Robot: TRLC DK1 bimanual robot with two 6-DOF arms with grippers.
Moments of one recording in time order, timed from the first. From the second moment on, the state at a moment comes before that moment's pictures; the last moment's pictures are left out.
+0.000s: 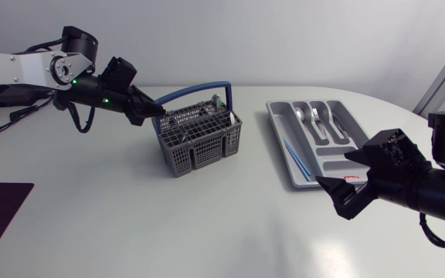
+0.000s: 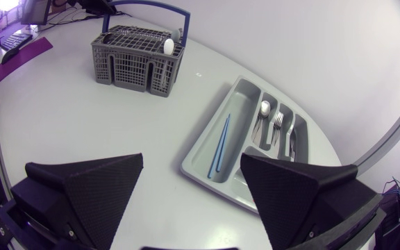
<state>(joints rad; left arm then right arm) -0.07 1.83 1.37 -0.43 0.69 0.72 0.21 0.84 0.53 -0.33 -0.13 -0.41</state>
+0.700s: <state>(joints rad) -0.05 1.57 1.14 -0.96 0.89 1.30 0.25 0.76 0.50 -0.39 -0.15 -0.42</state>
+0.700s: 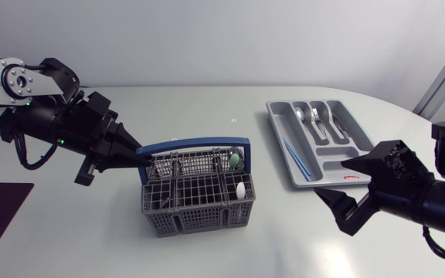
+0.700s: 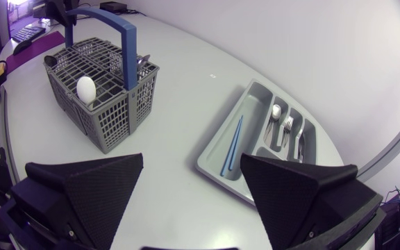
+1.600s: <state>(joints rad) -0.10 1.23 1.11 -0.98 0.64 1.08 0.44 0.93 0.50 -0.34 -0.17 -0.46</state>
